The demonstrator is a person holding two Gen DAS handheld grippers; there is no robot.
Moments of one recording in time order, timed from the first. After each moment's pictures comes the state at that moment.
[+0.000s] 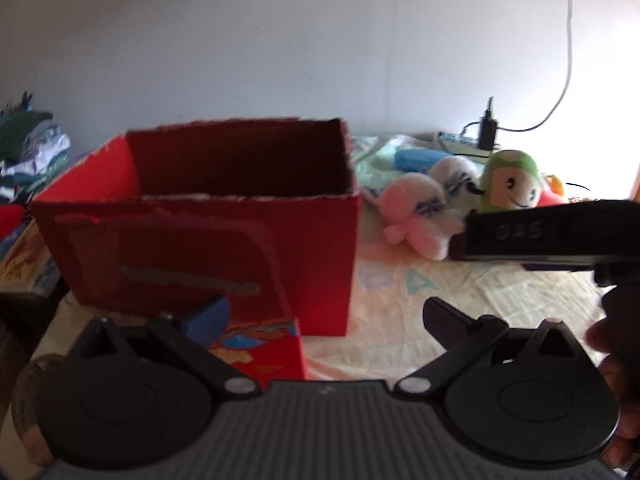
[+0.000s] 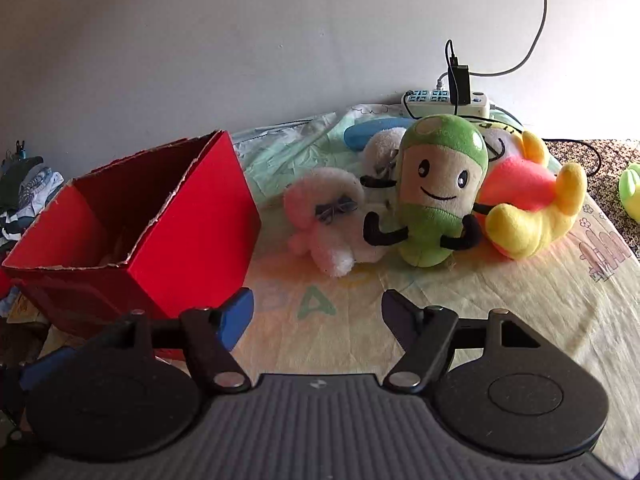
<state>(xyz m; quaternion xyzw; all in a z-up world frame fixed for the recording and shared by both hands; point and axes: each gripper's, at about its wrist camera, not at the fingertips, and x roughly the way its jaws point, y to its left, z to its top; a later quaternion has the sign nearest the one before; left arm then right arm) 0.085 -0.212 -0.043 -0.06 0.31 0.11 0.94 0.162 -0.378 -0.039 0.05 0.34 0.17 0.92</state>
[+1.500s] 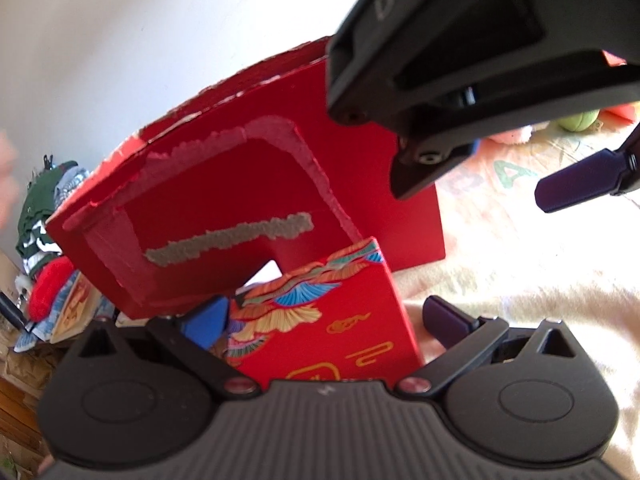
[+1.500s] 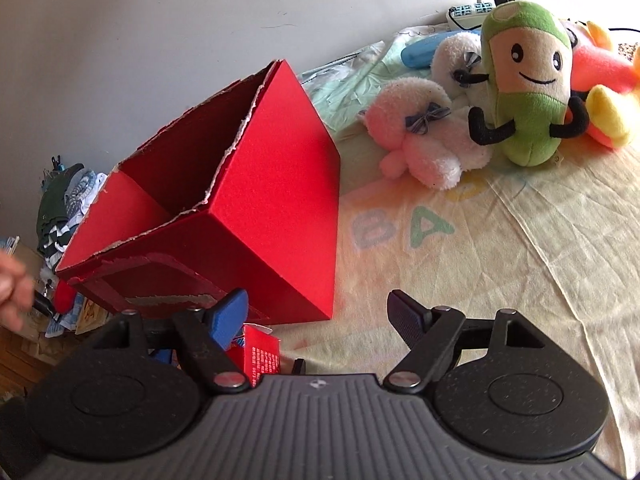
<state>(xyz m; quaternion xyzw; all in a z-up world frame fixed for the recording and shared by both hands) 0.093 -0.208 -0.117 0.14 0.35 0.16 0.91 0.156 -0.333 -0.070 0.16 0.42 0.22 0.86</state>
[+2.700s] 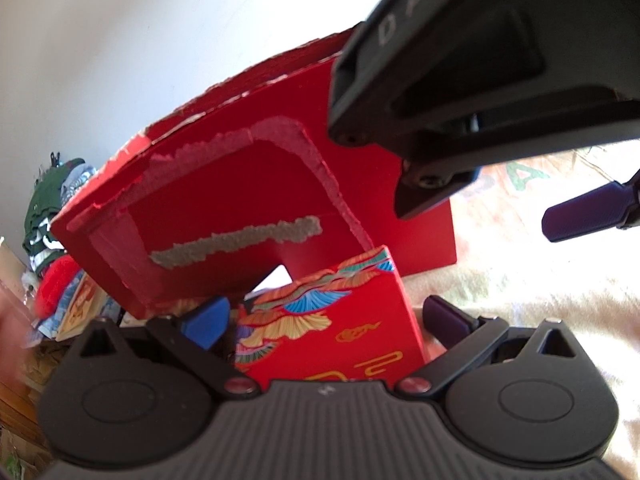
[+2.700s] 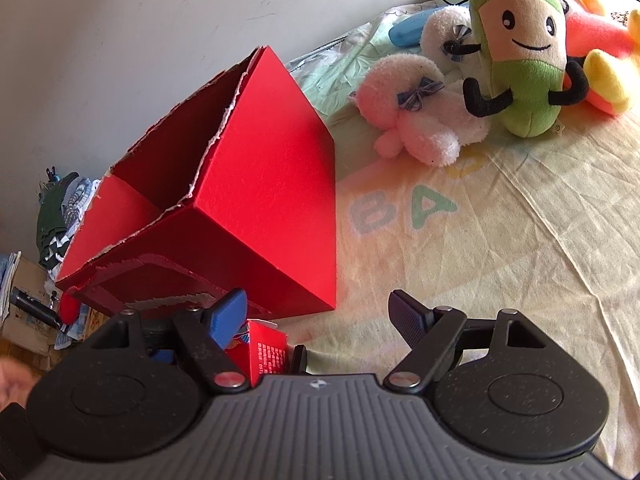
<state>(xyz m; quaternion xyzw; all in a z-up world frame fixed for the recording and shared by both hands) 0.069 -0.239 -0.129 0.14 0.35 0.17 0.91 0.158 -0.333 -0.077 0.19 0.44 0.21 0.85</state>
